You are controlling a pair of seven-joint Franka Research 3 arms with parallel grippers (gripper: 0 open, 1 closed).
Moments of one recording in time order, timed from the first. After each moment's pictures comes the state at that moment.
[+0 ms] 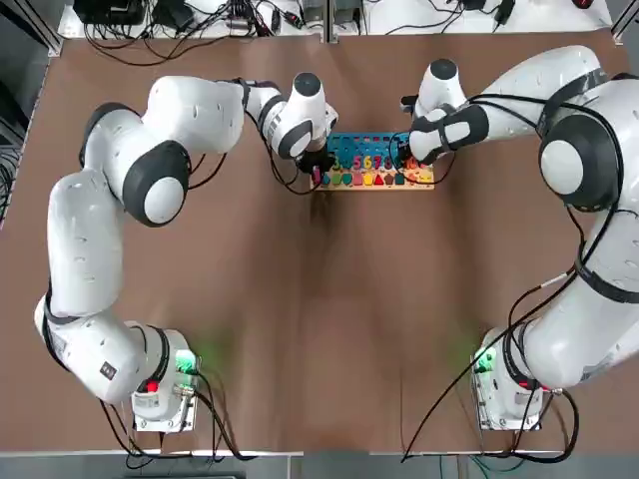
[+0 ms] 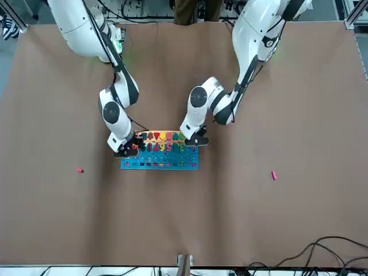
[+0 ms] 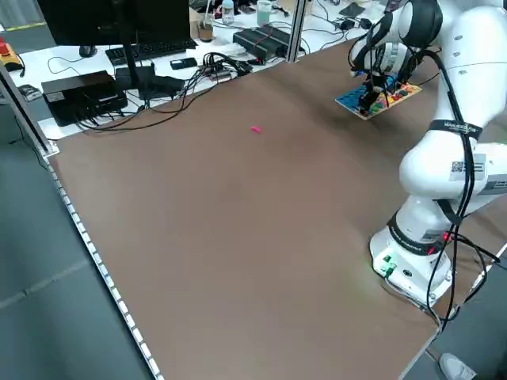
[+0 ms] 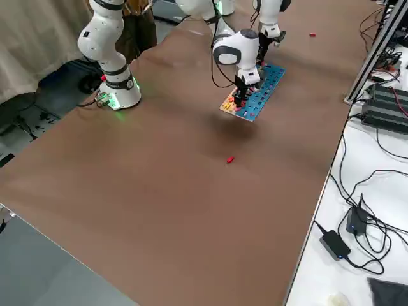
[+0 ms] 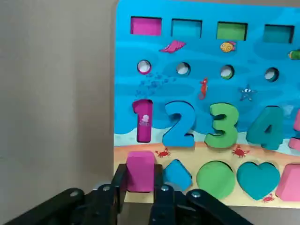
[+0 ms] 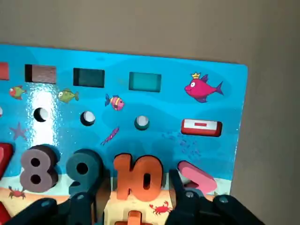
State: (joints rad) left arm -0.58 0.70 -0.23 -1.73 0.17 2.44 -0.92; right arm 0.33 0.49 0.08 -2.12 -0.06 2.60 0.37
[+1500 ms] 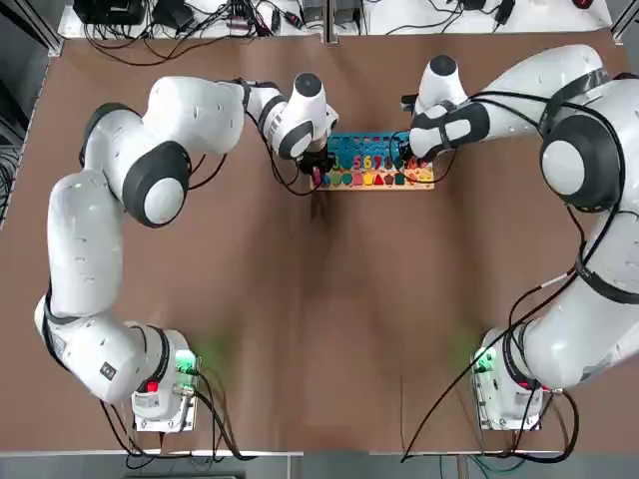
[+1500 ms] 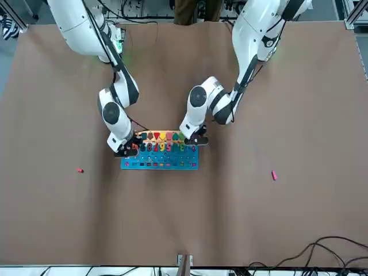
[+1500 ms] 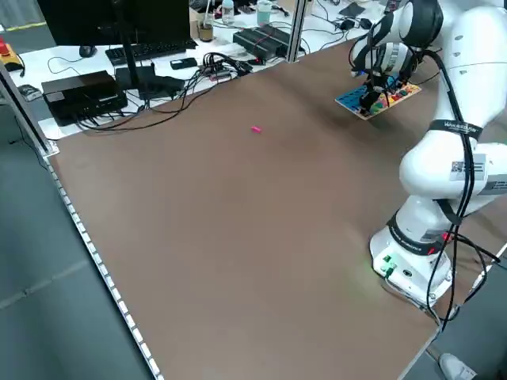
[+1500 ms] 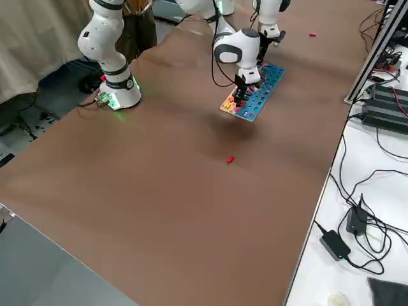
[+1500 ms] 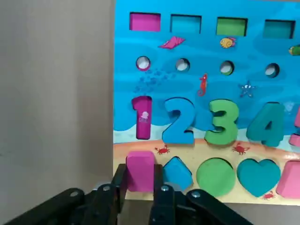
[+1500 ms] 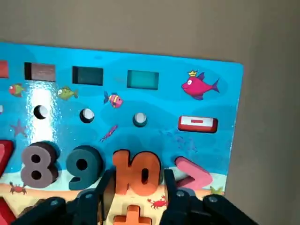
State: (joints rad) left arm -0.58 0.70 -0.23 -1.73 0.18 2.43 -0.92; right arm 0.33 0.48 0.08 -2.11 -0.06 2.56 0.37
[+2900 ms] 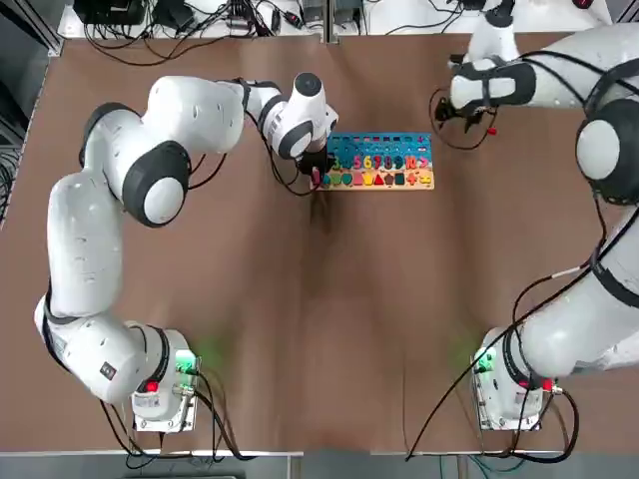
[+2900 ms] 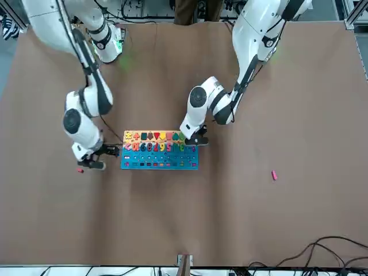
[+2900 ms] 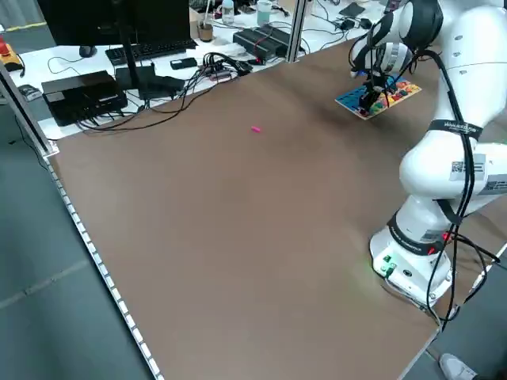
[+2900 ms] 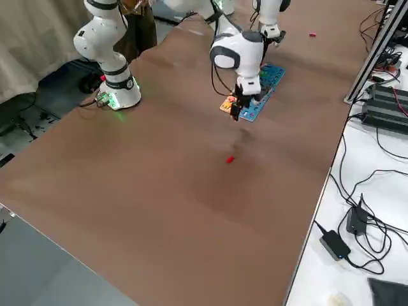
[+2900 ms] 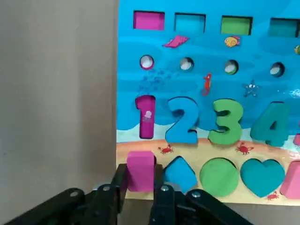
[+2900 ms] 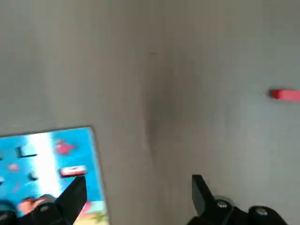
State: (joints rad) left arm -0.58 0.70 -0.23 -1.72 0.18 2.42 -0.92; right arm 0.08 0.39 0.06 -2.05 -0.06 2.43 0.31
